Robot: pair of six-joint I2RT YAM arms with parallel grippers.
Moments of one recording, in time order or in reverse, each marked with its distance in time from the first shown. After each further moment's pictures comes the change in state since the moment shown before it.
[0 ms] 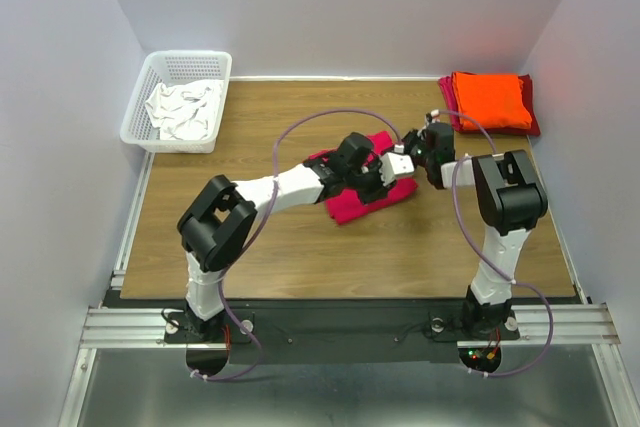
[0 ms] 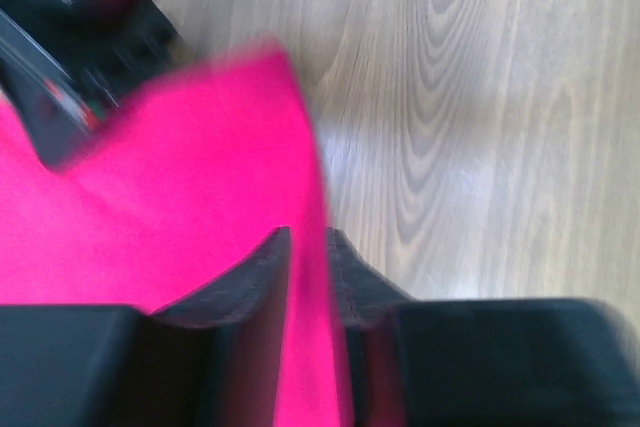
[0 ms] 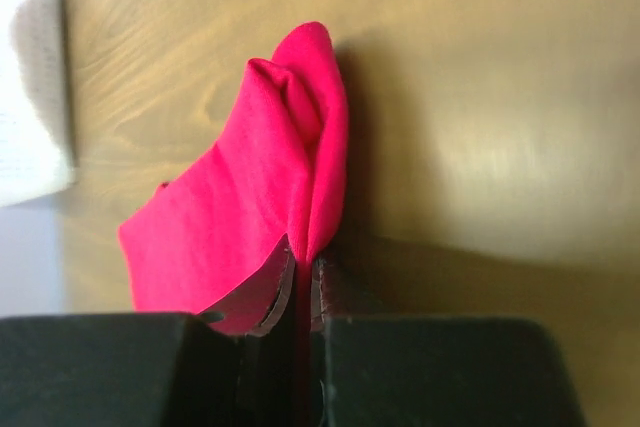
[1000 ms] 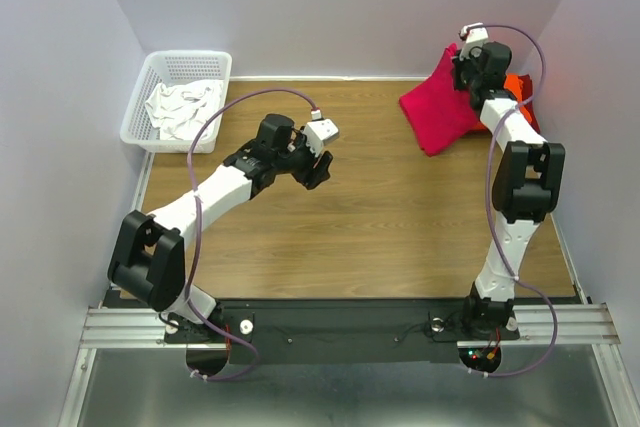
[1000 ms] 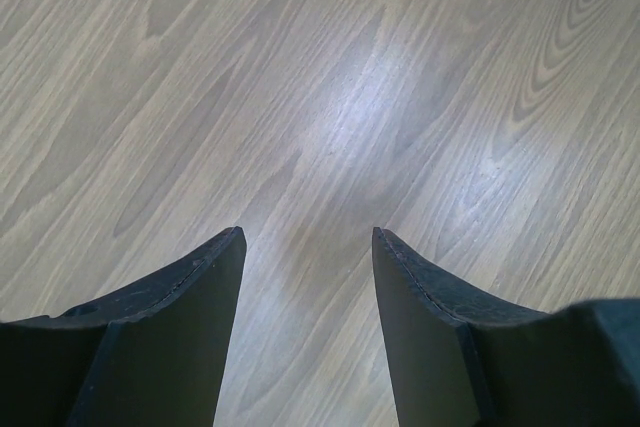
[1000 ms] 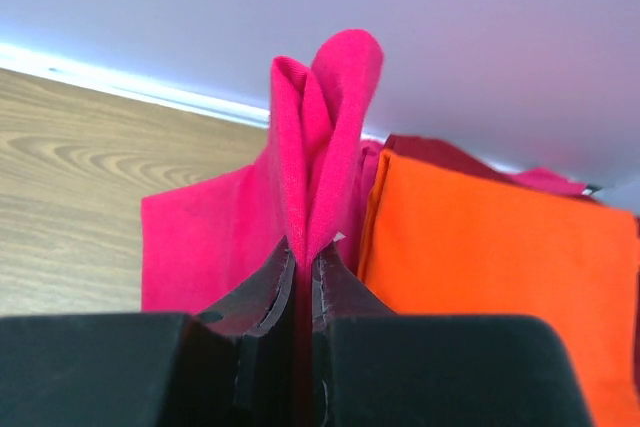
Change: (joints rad) left arm 0.319 -0.418 -0.262 -0.110 0.006 -0.124; right arm -0.225 0.097 0.782 -0.484 0.145 -1.001
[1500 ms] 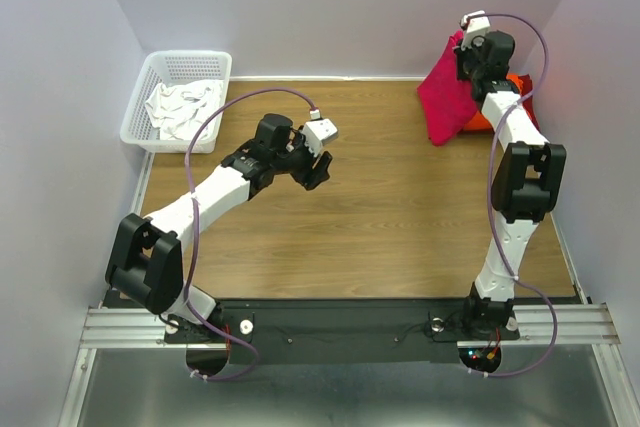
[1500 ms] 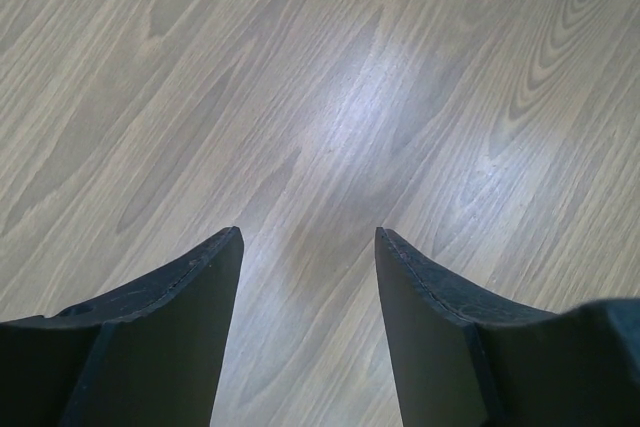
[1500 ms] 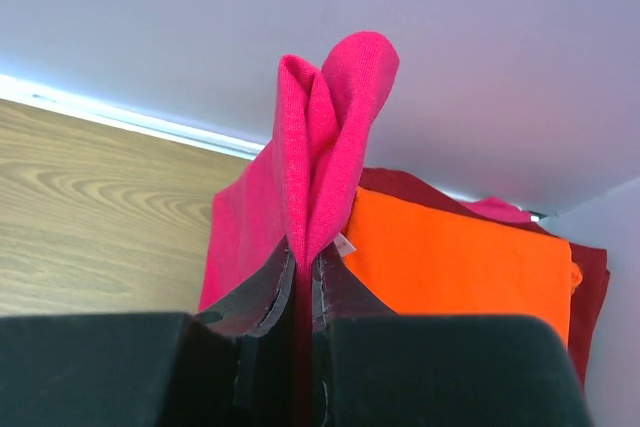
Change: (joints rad) left arm 0.002 -0.020 0.000 -0.015 0.000 0.001; right arm 0.006 0.005 0.113 -0.060 0.035 -0.056
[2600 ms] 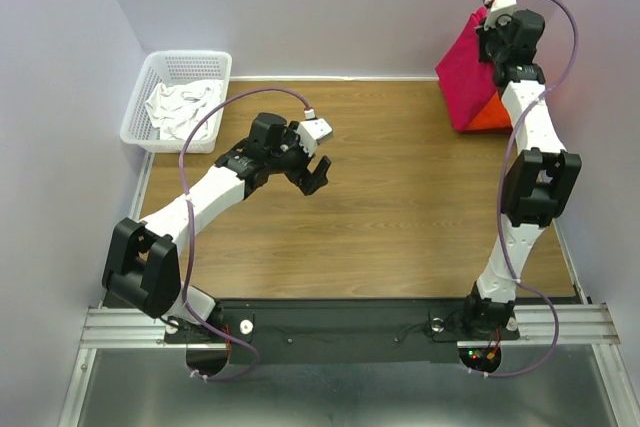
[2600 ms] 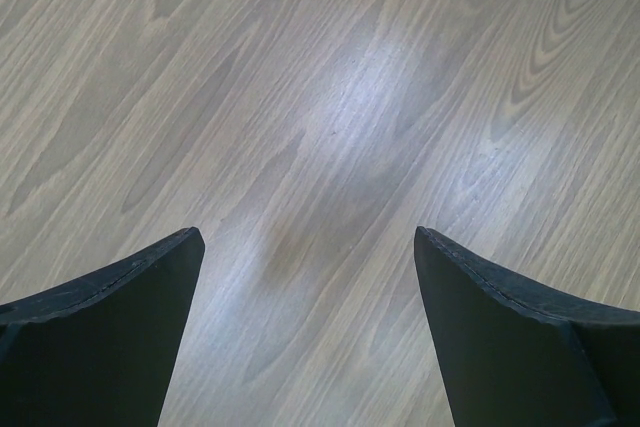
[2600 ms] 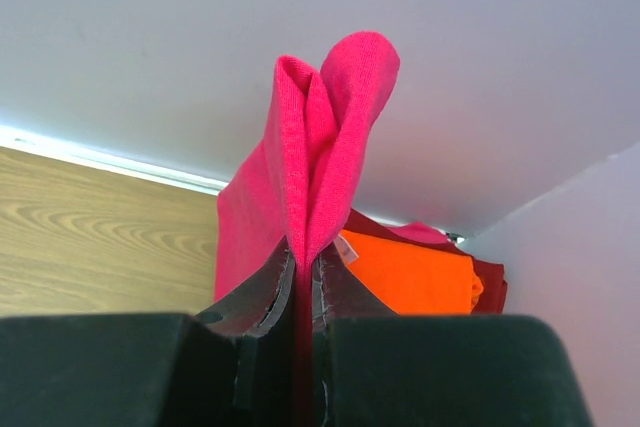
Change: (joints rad) left arm 0.028 -0.025 0.000 -0.049 0.019 0.020; right arm -0.057 -0.047 0.157 -0.141 -0.025 -0.036
